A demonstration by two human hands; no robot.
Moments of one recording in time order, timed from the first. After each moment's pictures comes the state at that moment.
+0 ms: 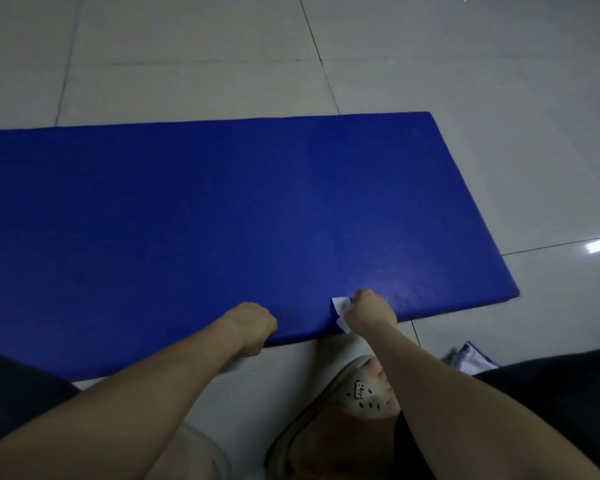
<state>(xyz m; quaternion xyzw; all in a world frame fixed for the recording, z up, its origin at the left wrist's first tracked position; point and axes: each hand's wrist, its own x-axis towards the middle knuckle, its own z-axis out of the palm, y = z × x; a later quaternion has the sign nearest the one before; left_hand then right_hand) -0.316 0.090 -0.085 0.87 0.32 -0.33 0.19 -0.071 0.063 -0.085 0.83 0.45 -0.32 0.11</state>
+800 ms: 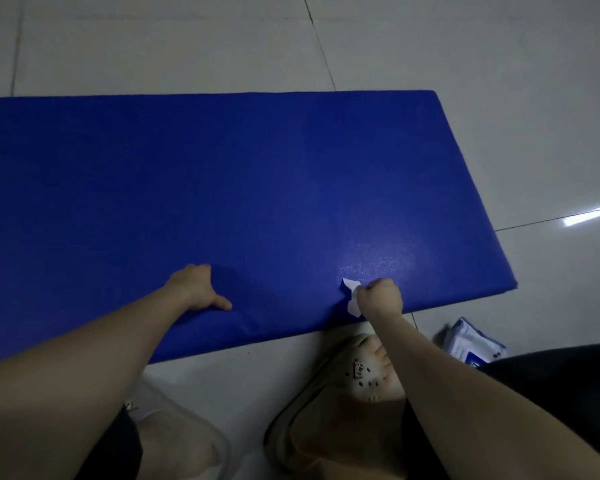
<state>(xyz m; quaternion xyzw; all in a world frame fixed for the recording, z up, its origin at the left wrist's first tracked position) -0.399 0.141 -0.128 0.64 0.63 -0.24 0.37 -0.056 0.047 -0.100 0.90 0.28 -0.34 -0.05</state>
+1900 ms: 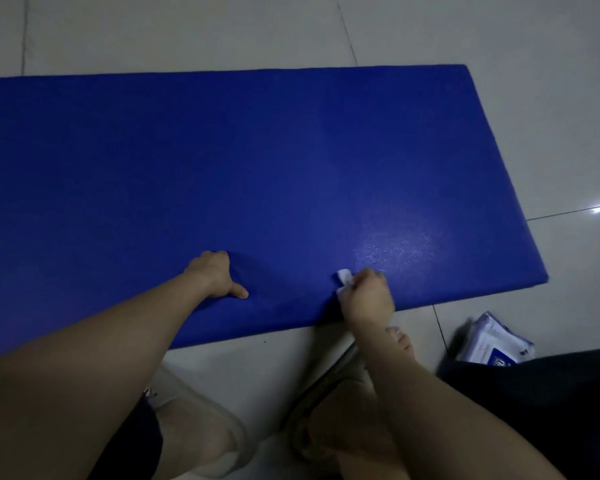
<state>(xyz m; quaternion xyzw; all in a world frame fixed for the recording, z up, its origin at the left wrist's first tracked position) -0.391 0.142 -0.122 0.63 0.63 -0.27 0.36 -0.126 0.037 -0.108 0.90 0.37 -0.23 -0.06</state>
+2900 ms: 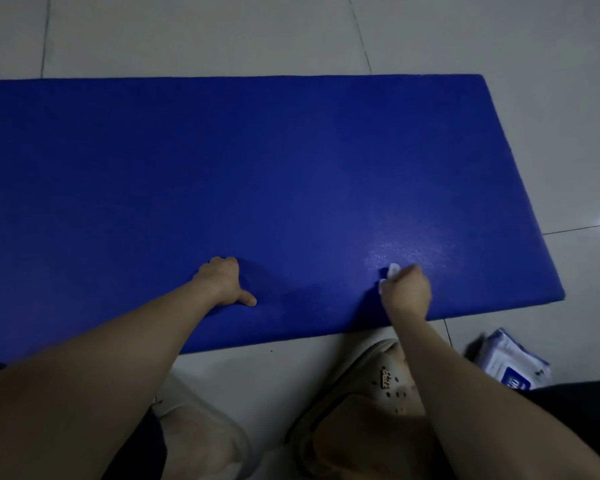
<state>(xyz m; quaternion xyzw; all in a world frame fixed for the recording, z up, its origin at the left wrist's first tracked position) -0.388 0.140 -0.115 0.62 0.64 -0.27 0.37 -0.068 0.066 -0.116 0.92 0.30 -0.24 -0.10</state>
